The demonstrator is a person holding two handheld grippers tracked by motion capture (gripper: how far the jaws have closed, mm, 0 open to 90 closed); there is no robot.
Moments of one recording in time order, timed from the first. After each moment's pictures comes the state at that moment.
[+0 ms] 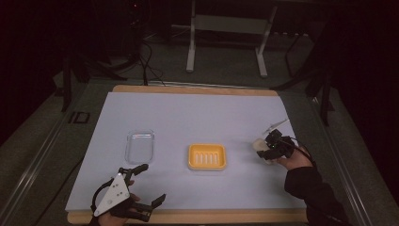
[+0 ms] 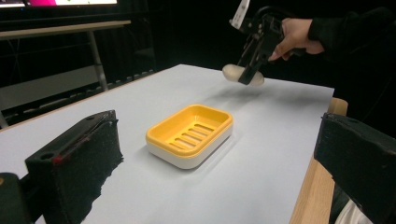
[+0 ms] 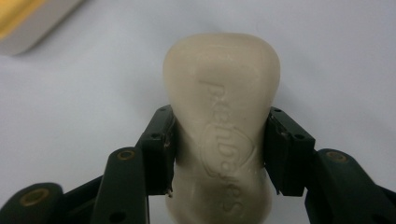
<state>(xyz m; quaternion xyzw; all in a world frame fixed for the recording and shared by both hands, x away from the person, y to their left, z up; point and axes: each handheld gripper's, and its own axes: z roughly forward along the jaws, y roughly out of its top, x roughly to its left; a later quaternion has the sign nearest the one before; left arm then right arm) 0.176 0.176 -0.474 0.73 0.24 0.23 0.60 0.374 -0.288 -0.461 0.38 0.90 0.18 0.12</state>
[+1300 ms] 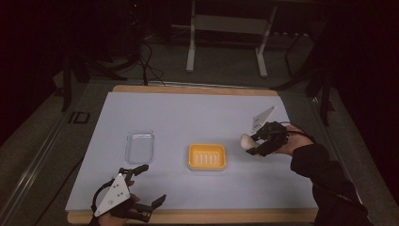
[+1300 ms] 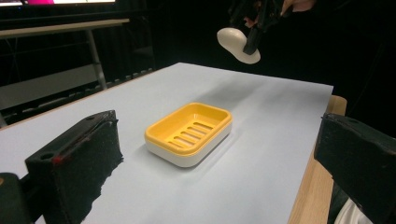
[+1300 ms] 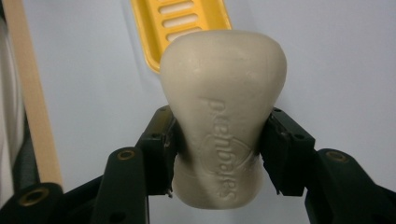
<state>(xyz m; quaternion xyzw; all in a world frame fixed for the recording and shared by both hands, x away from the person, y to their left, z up) 0.176 0.176 -0.474 0.73 0.23 0.23 0.60 0.370 -0.240 -0.389 0.11 0.97 0.21 0.06</state>
